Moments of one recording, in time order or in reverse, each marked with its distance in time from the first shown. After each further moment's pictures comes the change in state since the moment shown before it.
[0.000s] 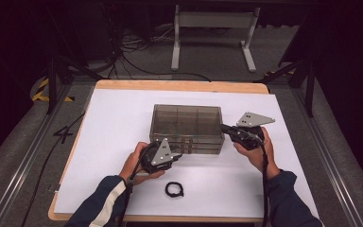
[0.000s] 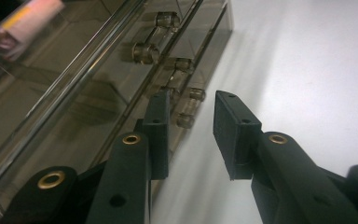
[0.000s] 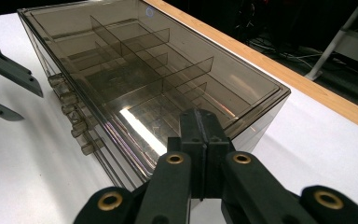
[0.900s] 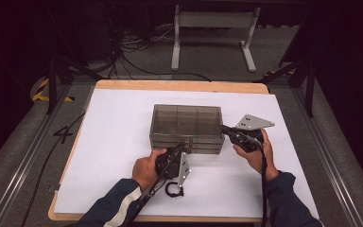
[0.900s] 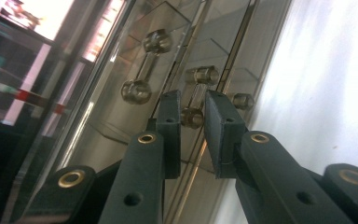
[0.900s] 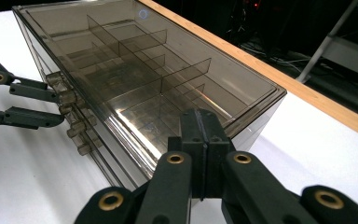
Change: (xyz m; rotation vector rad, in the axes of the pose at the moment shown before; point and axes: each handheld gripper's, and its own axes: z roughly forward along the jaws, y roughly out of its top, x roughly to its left) left arm -0.048 0.005 0.035 0.094 0.442 0.362; right arm 0.008 -0.003 -0.002 -0.010 -0.042 -0.023
